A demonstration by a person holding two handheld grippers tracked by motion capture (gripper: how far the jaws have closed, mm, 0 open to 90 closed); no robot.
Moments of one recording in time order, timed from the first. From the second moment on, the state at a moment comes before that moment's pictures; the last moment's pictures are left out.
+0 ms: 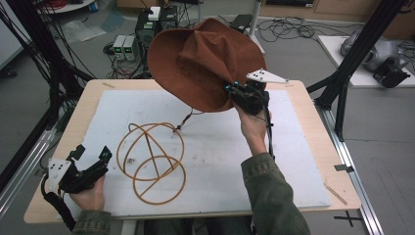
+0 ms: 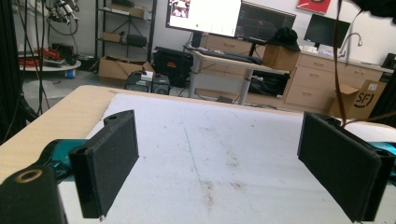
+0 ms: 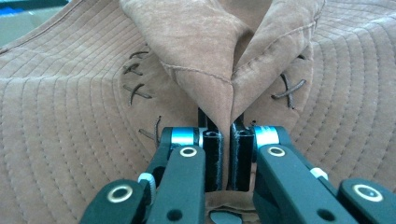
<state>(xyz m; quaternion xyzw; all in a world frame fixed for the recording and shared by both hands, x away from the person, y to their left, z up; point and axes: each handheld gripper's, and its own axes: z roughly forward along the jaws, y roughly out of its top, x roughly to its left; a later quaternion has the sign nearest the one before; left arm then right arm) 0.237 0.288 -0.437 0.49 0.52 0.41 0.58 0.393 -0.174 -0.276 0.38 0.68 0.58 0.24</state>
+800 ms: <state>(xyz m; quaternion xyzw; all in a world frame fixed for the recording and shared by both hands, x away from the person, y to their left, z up) 0.238 0.293 -0.440 0.48 0.52 0.40 0.58 0.321 -0.148 -0.198 0.14 0.69 0.70 0.11</state>
